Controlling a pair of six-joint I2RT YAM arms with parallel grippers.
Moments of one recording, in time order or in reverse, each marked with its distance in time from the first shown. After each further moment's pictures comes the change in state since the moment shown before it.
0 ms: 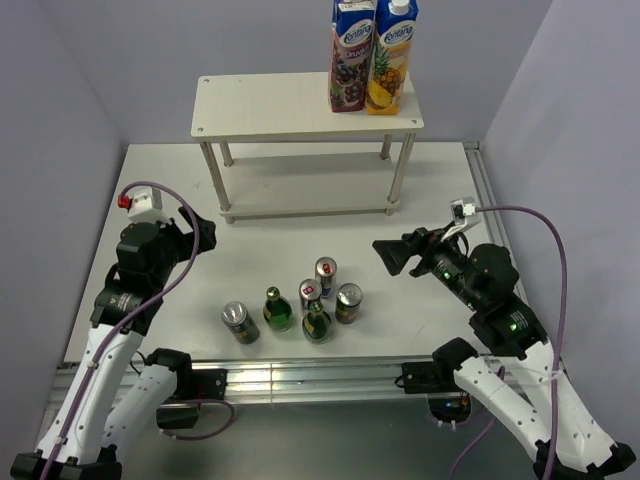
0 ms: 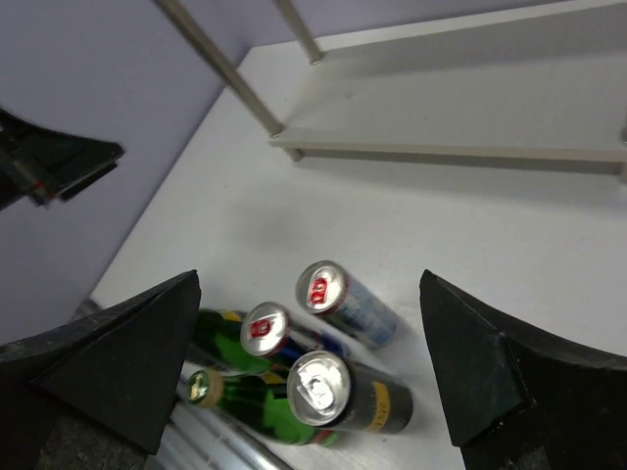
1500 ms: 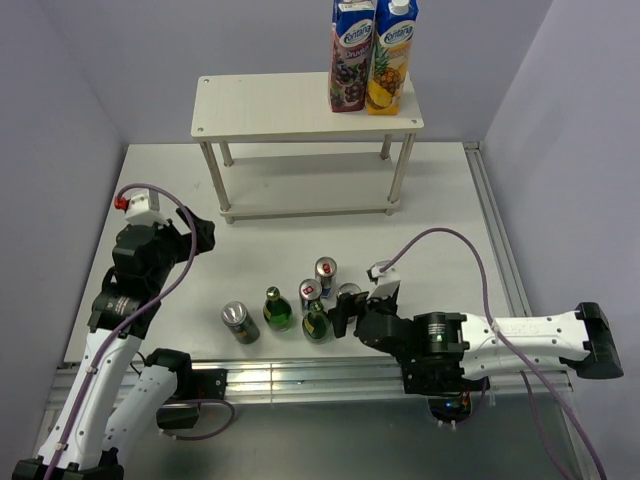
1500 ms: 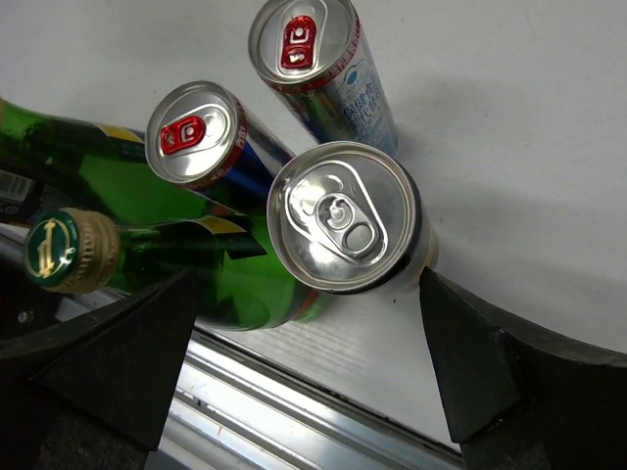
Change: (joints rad) left arm 0.014 -0.024 0.000 0.001 0.029 0.004; right arm 0.972 0.302 -0.220 -0.086 0.915 0.401
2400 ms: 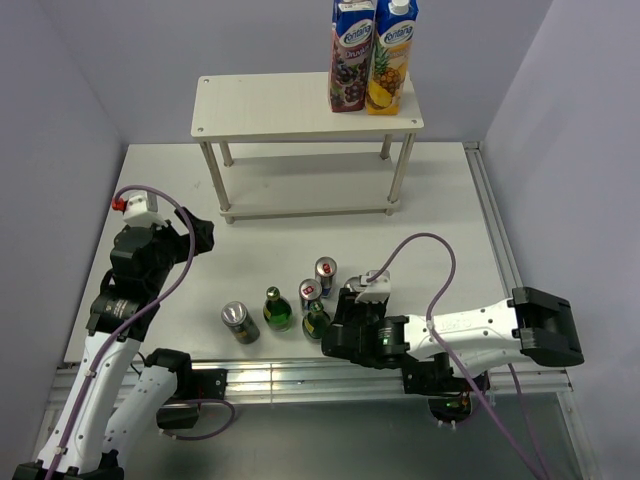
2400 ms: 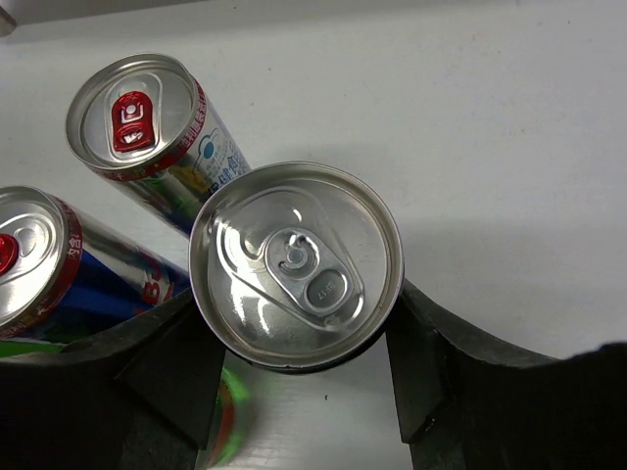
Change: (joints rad) left arm 0.000 -0.019 0.000 0.000 0.000 0.000; right arm 0.002 0.426 0.021 0.001 0.399 0.299
